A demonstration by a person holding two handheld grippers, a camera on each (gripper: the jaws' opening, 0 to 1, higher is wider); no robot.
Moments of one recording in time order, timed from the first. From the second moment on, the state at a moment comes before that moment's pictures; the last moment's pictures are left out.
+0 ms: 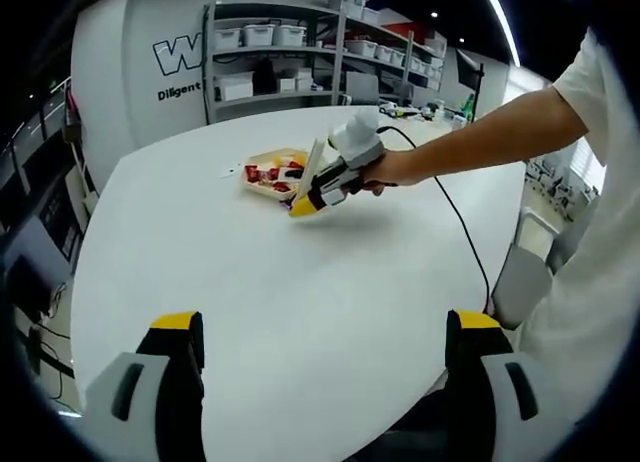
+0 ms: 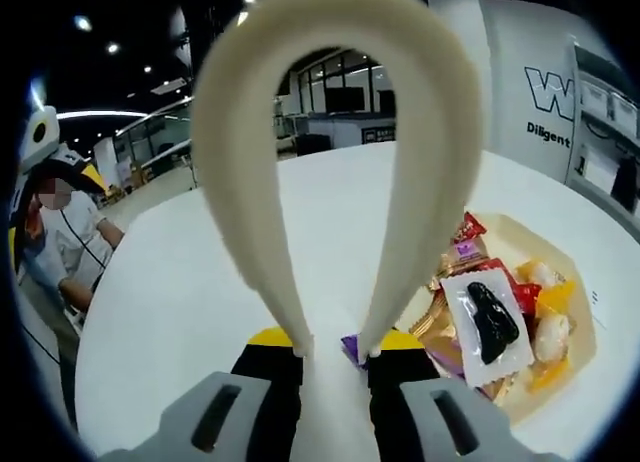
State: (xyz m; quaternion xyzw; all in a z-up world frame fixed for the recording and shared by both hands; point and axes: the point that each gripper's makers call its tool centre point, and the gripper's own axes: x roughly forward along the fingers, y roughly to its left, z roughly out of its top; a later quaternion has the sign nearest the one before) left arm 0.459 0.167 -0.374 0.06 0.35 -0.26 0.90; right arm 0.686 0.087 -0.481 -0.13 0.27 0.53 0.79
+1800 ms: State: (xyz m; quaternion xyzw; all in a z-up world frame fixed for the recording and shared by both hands) left arm 0.464 0.166 -0.366 0.06 0.33 -0.26 0.90; right arm 0.698 0.072 -0.493 -0.11 0.32 0.44 0.83
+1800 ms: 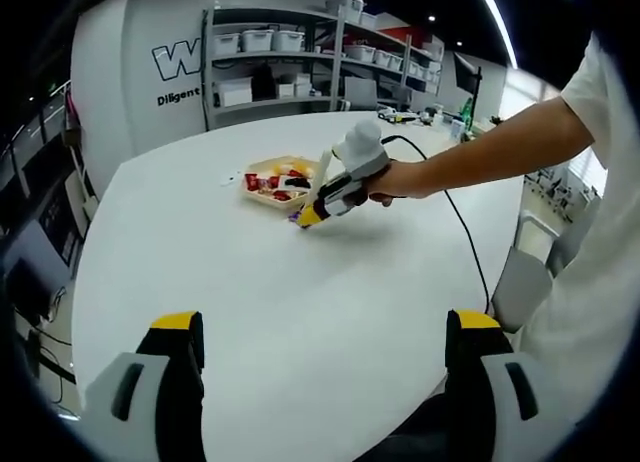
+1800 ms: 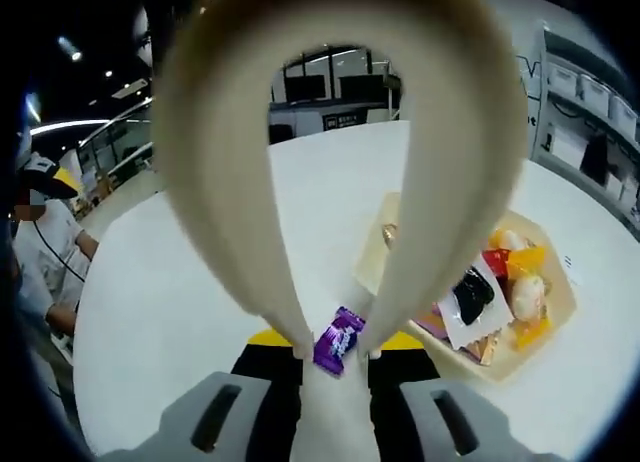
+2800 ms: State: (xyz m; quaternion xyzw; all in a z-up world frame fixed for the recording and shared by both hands) left arm 0.463 0.162 -0.362 0.06 0.33 -0.27 0.91; right arm 0.719 0.028 -0.454 -0.11 0.30 0.43 0.84
